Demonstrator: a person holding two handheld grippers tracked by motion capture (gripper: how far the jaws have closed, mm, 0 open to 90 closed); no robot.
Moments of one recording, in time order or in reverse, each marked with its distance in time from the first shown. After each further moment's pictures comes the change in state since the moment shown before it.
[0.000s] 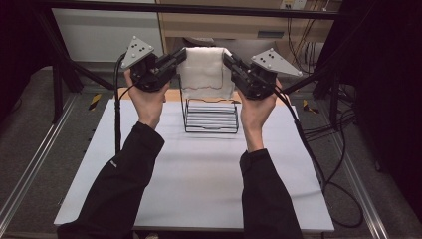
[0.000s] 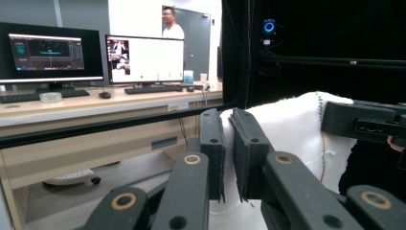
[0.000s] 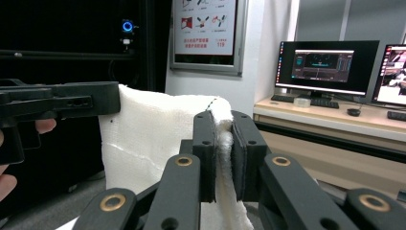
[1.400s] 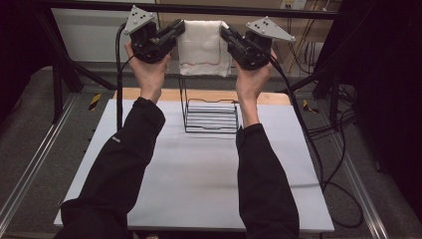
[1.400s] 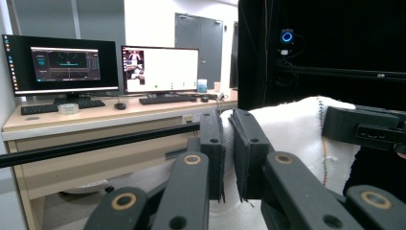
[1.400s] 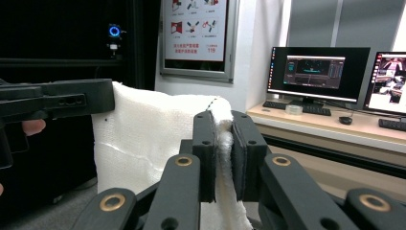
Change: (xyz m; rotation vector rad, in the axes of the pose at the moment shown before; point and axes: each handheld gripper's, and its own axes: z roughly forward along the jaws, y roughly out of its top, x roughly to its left) left arm 0.030 0.031 0.041 -0.013 0.054 0.005; right arm -0.024 0.030 0.052 0.004 -0.029 -0.007
